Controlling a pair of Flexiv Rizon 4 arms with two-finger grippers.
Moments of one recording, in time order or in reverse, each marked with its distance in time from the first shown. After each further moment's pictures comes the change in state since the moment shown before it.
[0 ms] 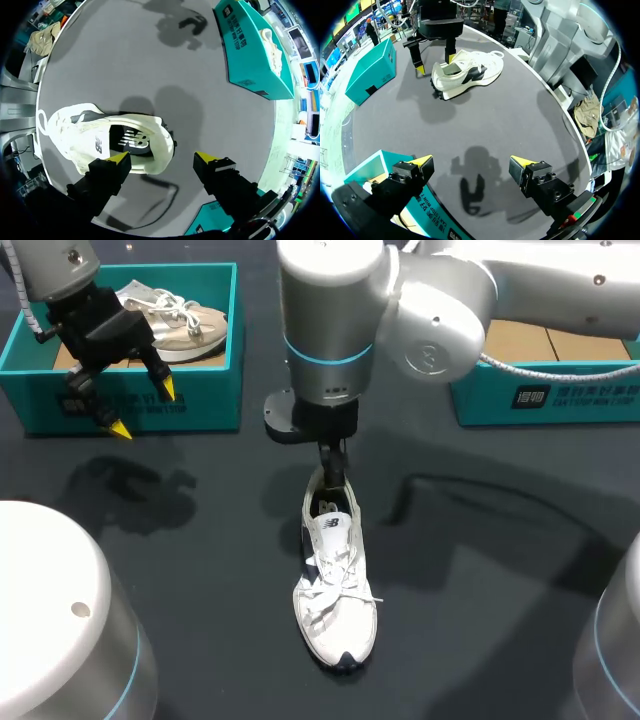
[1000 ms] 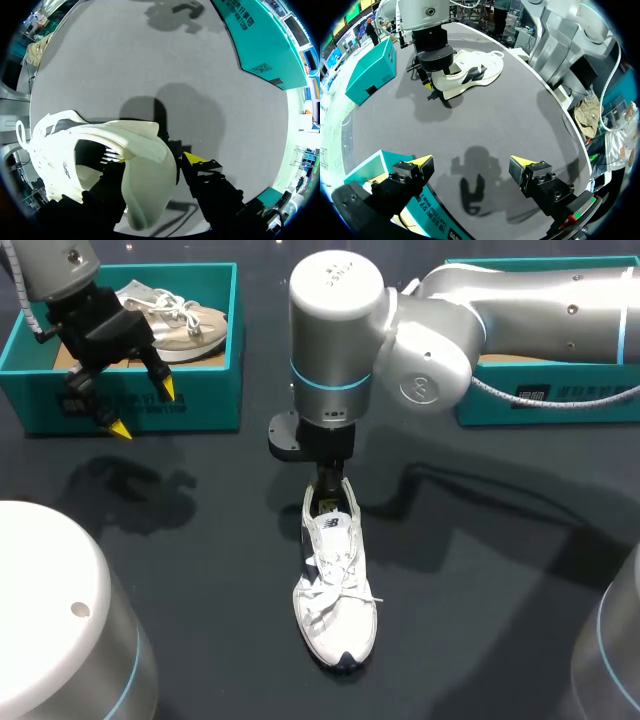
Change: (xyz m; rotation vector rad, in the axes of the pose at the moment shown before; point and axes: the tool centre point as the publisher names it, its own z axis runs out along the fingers) left arm 0.000 0.000 0.000 0.000 0.000 0.000; right arm -0.002 0.003 0.063 -0.030 0.054 0.074
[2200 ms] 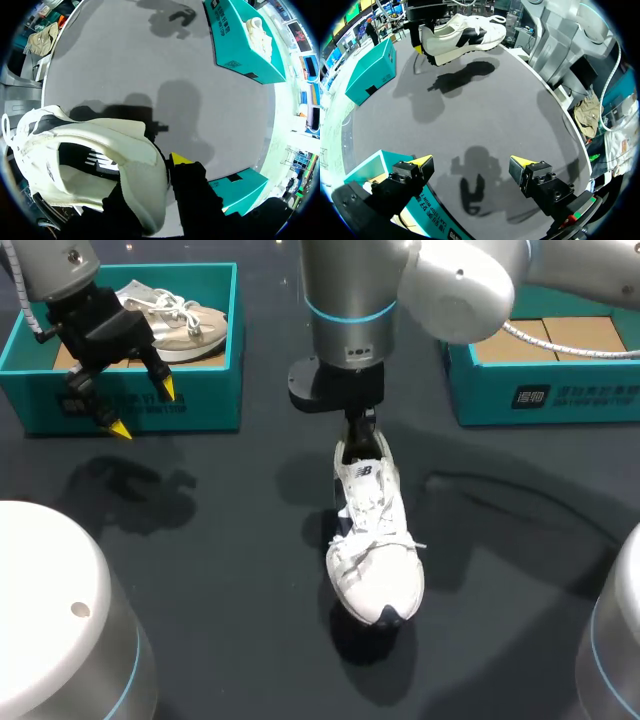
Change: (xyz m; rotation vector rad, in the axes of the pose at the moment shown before) left arm 0.000 0.000 0.000 0.000 0.000 0.000; right arm -0.010 -0.047 -0.115 0.104 -0.051 -0.046
